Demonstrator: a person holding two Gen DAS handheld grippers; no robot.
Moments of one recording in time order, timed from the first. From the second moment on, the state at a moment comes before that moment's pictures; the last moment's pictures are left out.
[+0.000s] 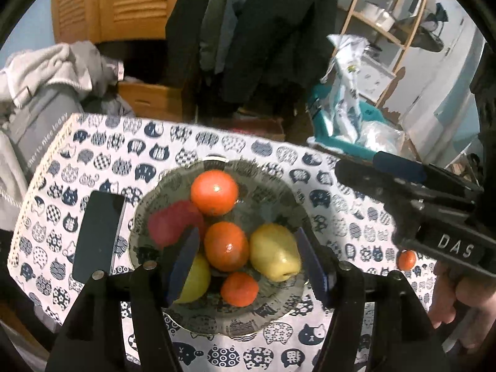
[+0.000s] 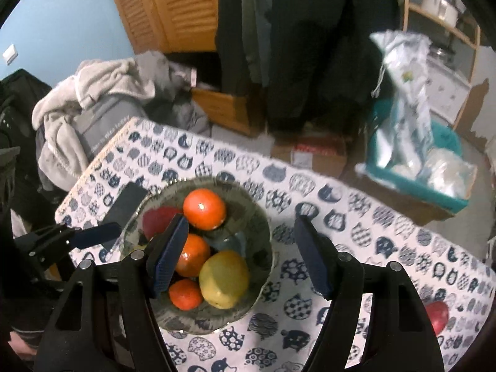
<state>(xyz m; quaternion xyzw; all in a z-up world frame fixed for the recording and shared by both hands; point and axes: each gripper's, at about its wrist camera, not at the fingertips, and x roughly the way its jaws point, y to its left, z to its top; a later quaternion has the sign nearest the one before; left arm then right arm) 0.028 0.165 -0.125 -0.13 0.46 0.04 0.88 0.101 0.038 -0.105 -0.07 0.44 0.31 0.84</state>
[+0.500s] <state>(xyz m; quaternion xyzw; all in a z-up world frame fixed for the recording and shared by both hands) 0.011 0.124 -0.062 -0.09 0.41 0.00 0.91 0.068 -0.017 -0.028 -0.05 0.38 0.29 0.88</state>
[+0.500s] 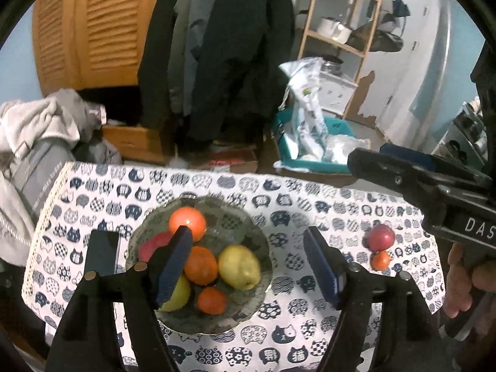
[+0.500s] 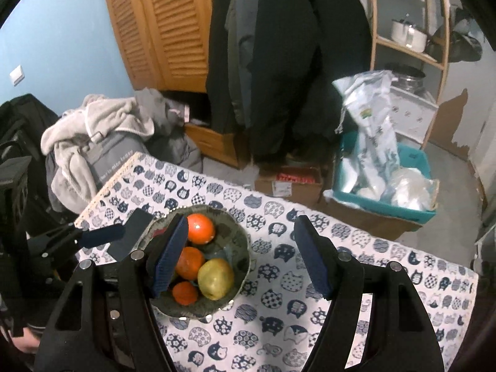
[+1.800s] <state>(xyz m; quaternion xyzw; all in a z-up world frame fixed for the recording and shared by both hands) 0.012 -0.032 -0.014 0.00 0.38 -0.10 0.92 0.033 -0.211 -0.012 -0.02 0.37 0.17 0.91</state>
